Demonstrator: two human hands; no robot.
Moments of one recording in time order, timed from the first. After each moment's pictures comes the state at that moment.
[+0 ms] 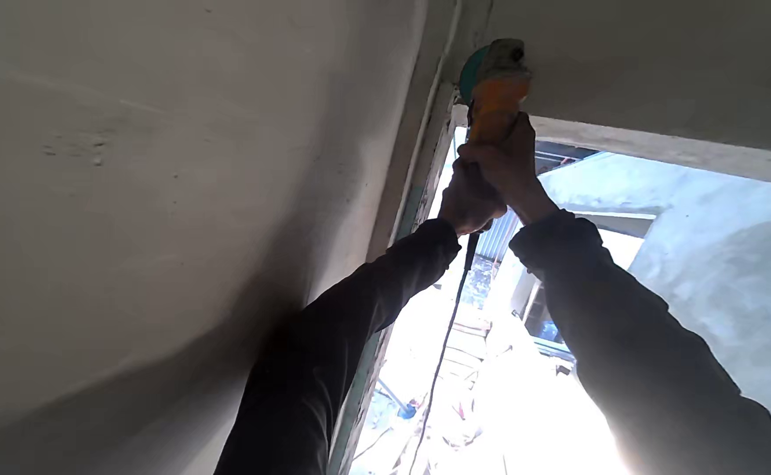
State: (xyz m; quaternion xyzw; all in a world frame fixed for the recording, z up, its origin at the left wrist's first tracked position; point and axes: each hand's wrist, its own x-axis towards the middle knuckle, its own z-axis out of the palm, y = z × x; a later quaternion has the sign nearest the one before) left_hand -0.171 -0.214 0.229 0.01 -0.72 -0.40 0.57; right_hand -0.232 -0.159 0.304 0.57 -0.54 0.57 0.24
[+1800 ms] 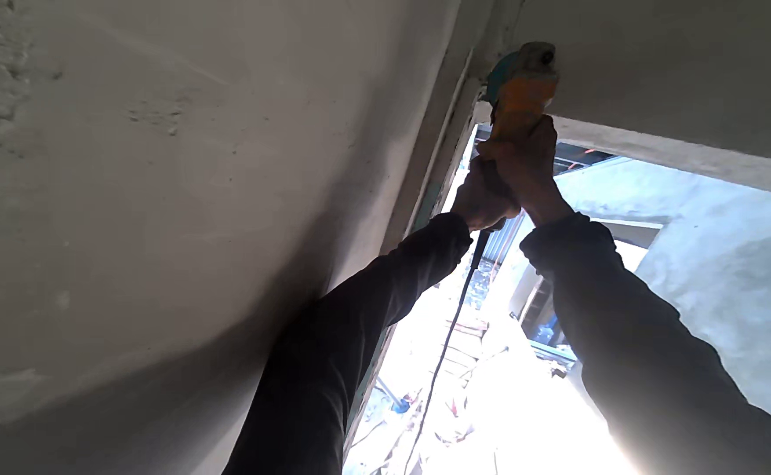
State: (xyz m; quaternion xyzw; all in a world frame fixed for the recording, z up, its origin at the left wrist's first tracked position) left_hand -0.168 -0.227 0.227 0.00 -0.72 -0.42 0.55; right_hand -0.221 -0.166 0.300 0.53 -0.57 0.58 0.25
